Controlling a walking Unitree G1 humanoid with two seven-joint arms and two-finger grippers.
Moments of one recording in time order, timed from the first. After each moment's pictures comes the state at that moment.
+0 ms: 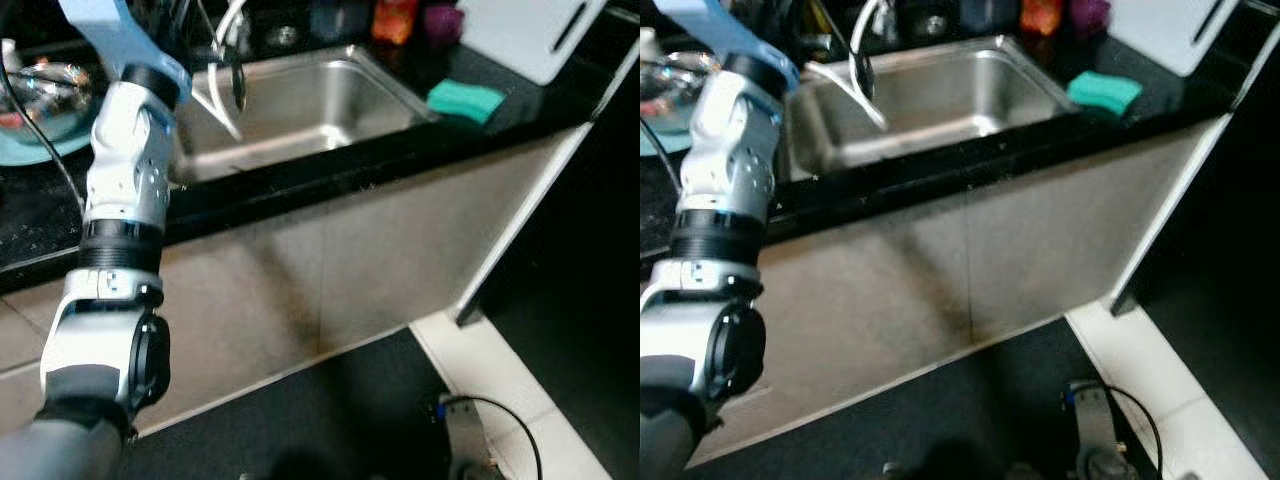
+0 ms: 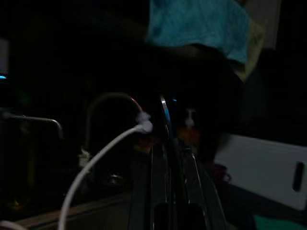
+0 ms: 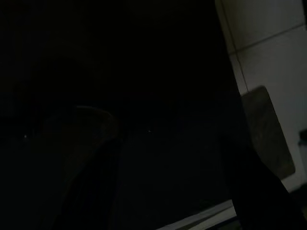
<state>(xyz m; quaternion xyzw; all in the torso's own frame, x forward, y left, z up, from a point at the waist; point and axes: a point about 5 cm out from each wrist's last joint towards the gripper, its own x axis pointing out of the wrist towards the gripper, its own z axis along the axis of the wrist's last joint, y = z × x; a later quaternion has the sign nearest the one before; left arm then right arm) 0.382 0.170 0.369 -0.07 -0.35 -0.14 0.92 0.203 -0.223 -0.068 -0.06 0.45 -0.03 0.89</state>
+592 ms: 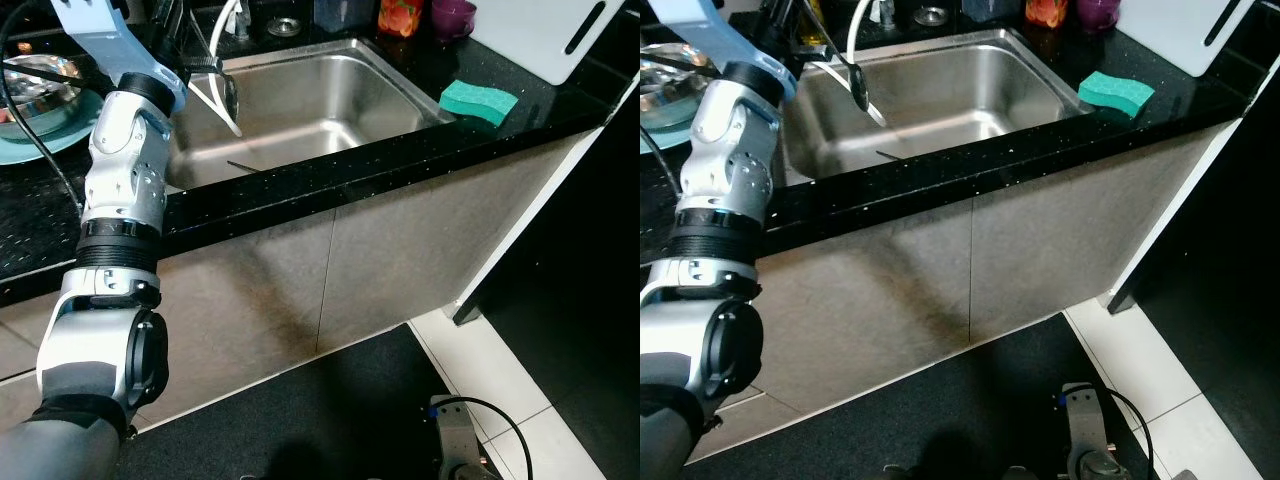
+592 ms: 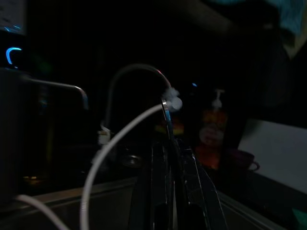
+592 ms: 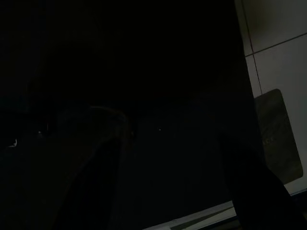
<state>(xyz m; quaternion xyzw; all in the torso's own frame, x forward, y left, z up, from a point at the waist) 0.386 0.175 0.362 -0.08 -0.34 -0.13 0.93 0.205 -0.215 -0.069 -0.06 0.45 -0.02 0.89</state>
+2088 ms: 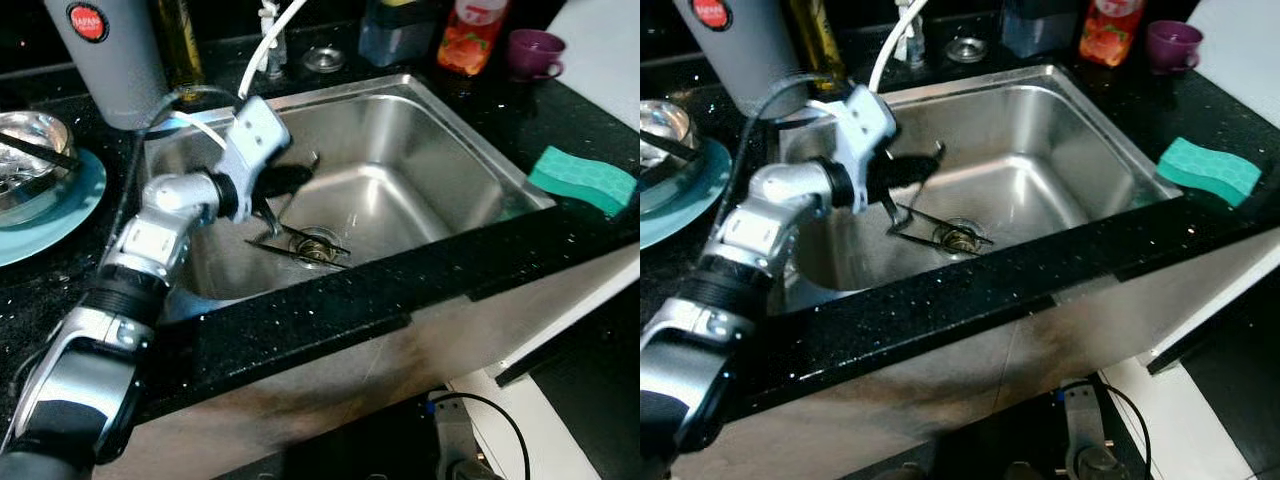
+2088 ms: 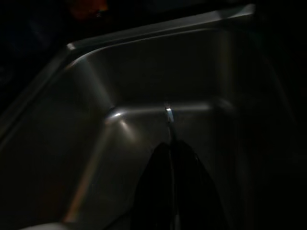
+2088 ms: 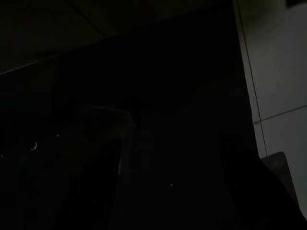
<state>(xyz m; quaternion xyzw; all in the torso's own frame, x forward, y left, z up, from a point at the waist) 0.371 0.111 0.256 0.22 -0.06 -0.47 0.85 0.207 -0.214 -0.068 -0.05 0.45 -0.02 0.89</state>
